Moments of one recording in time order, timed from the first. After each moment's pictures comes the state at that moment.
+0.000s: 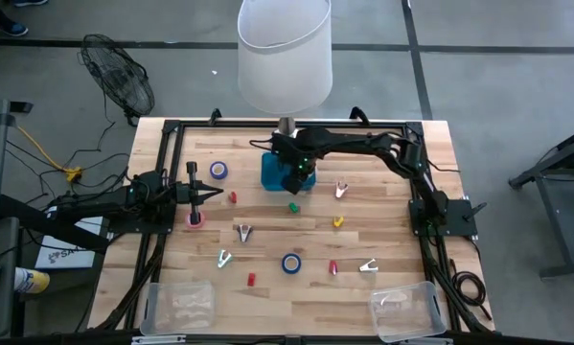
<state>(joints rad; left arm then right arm) 0.12 0.01 0.02 0.00 0.02 0.41 -0.30 2.18 1.84 -1.07 0.00 0.30</state>
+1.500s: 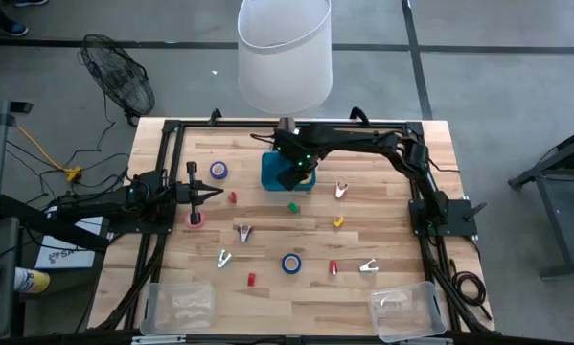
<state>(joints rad) 0.12 0.01 0.02 0.00 0.02 0.41 -0.30 2.12 1.84 -1.06 -0.06 0.47</state>
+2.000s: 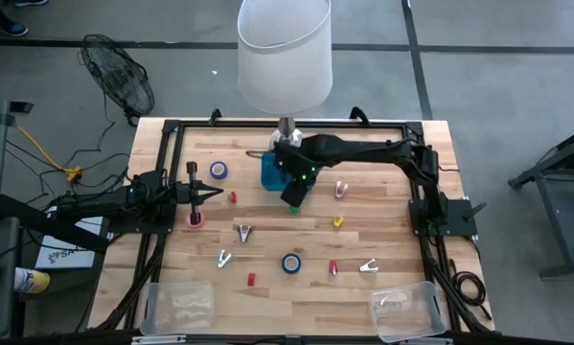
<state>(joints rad) 0.12 0.01 0.02 0.00 0.02 0.41 -0.15 2.03 1.84 -1.11 -0.08 0.34</state>
